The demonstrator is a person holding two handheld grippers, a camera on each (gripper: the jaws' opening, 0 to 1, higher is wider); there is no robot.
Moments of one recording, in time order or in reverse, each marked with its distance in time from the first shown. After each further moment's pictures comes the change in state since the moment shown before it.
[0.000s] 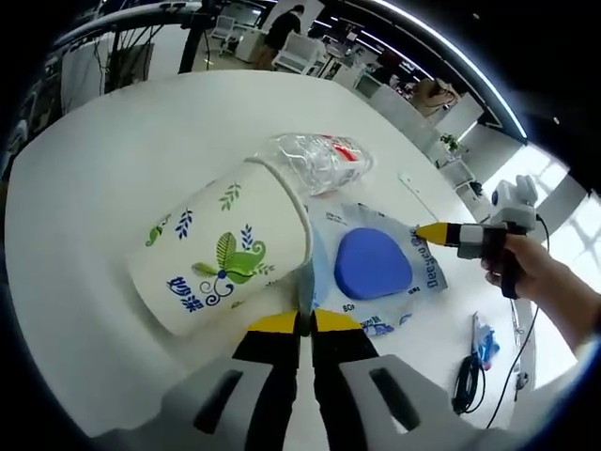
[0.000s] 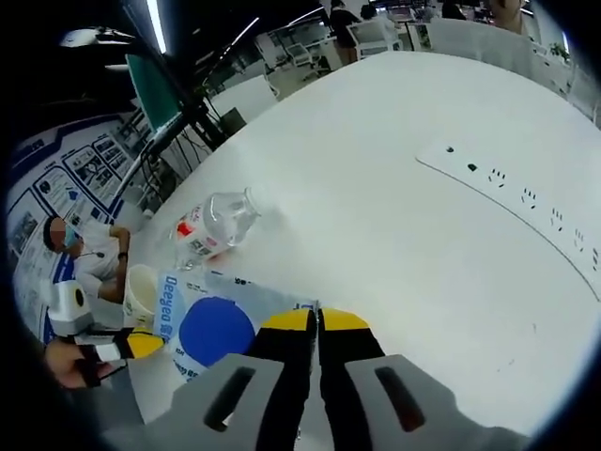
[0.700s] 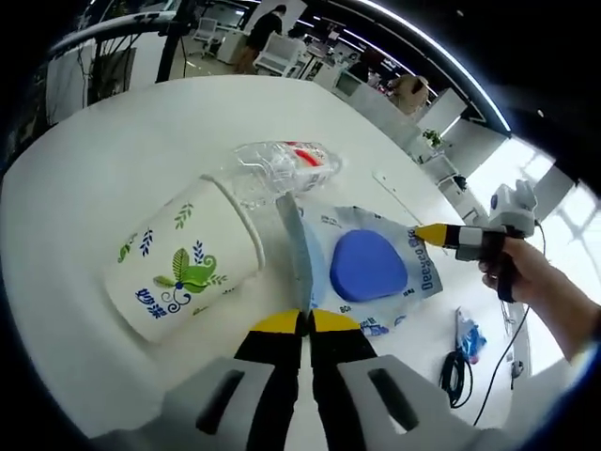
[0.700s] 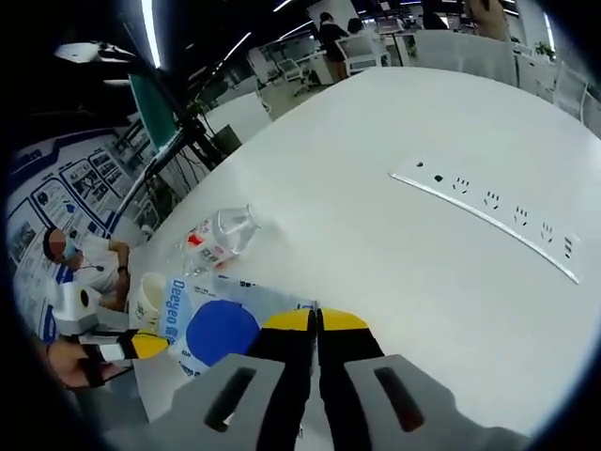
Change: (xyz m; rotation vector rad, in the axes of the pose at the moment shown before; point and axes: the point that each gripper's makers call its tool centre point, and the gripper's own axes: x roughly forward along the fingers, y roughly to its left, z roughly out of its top) left arm -0.004 -0.031 0.007 0.044 0.004 -0.083; right arm -0.051 -0.002 0.001 0.032 -0.079 -0.037
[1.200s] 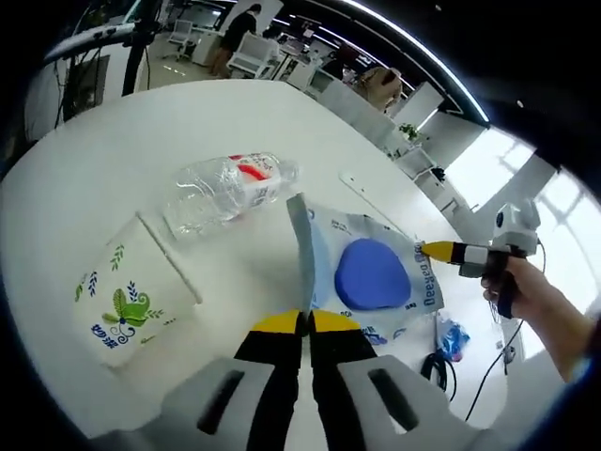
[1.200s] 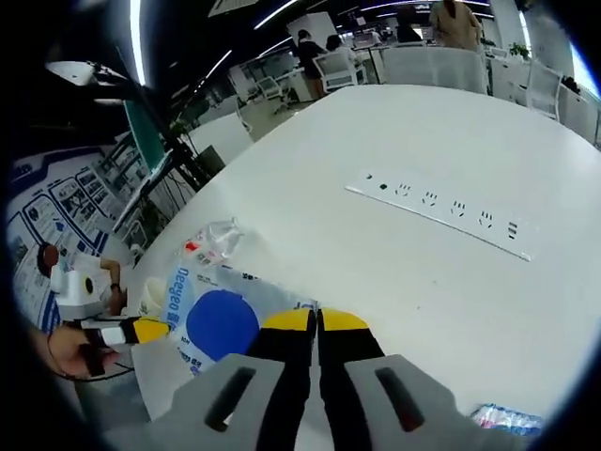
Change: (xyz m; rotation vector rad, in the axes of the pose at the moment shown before) left arm 0.007 -0.043 0.013 0.062 0.017 -0.101; right arm -0.063 -0.030 -0.008 0.058 -0.083 -0.085
